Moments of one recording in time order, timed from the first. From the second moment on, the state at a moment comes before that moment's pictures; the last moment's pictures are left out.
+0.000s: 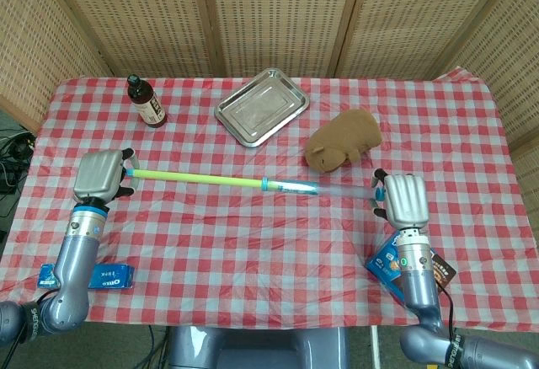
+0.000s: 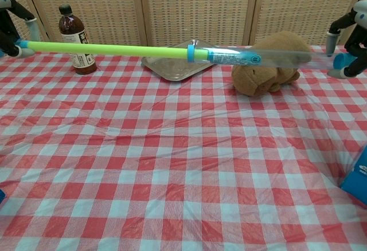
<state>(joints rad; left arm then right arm) -0.77 -1.20 -0.22 -1.88 0.56 1.27 0.61 0.52 -1.47 0.27 -1.70 -1.04 1.40 -0.64</state>
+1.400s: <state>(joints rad) -0.66 -1.11 -0.13 -1.93 0.74 1.13 0.43 0.51 -1.44 0.22 -1.67 -0.98 1.33 -0.65</state>
